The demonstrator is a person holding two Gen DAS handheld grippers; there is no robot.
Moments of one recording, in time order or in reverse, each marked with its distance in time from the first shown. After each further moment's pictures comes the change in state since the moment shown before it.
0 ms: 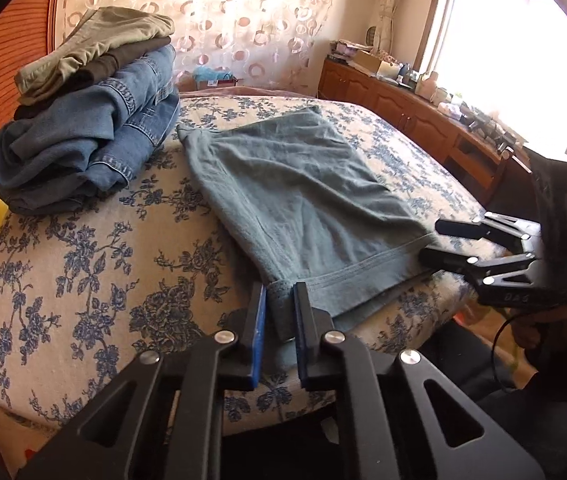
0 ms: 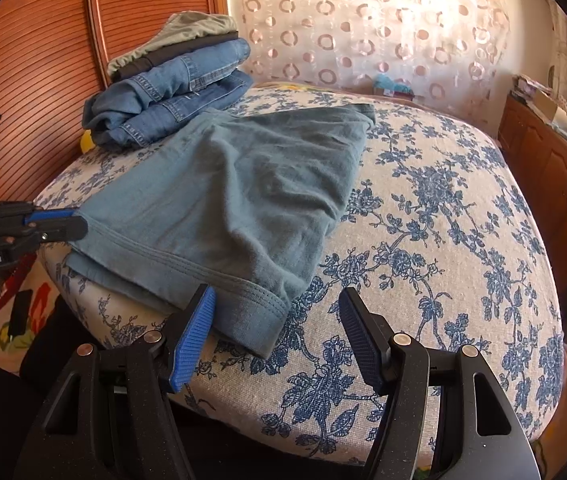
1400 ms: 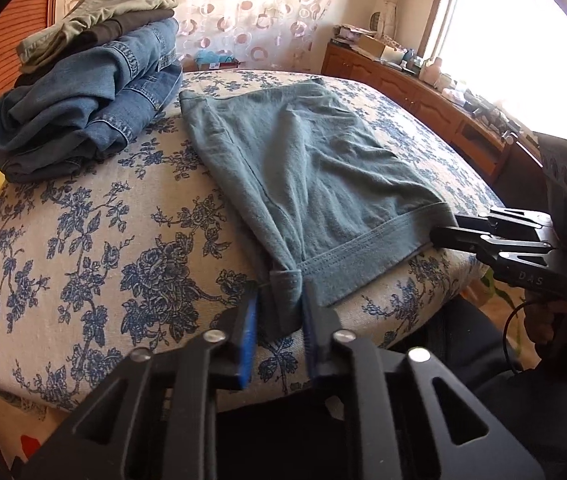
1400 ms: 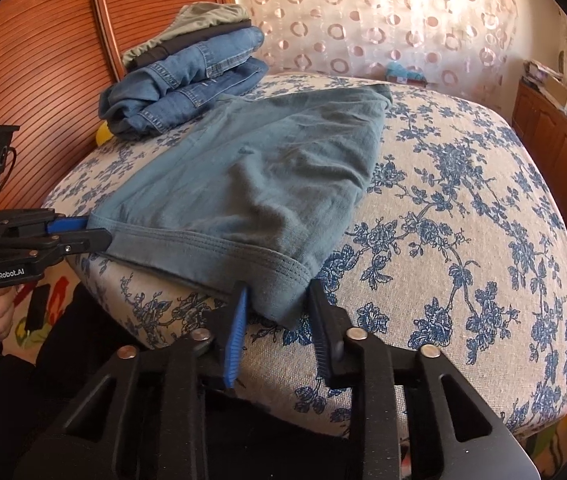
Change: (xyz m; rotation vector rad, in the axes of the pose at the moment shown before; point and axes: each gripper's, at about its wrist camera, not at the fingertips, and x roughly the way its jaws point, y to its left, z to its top) left arm 0.010 0.003 -0.020 -0.004 0.059 0.010; right arm 0.001 0.010 -0.013 0.014 0.031 0.066
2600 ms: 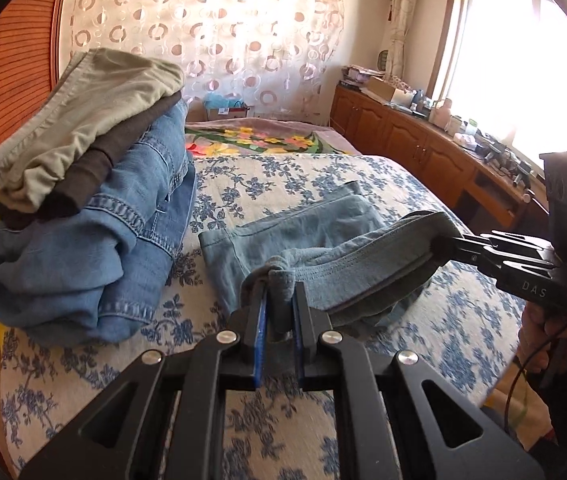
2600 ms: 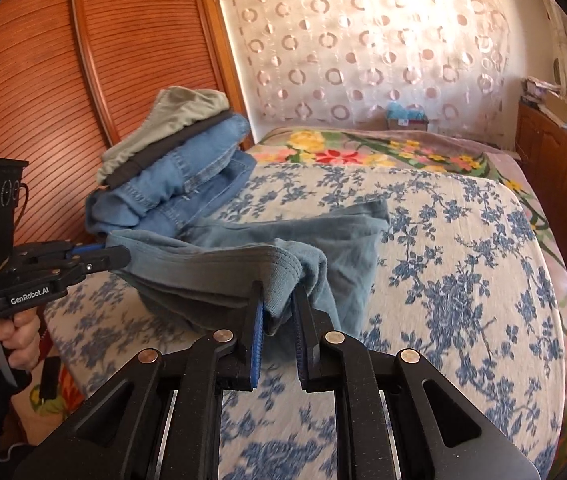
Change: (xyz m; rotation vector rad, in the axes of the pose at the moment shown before) left arm 0.019 0.037 0.122 0.000 -0.140 0.035; right arm 0.011 -0.038 0.115 0.058 -0.168 0.037
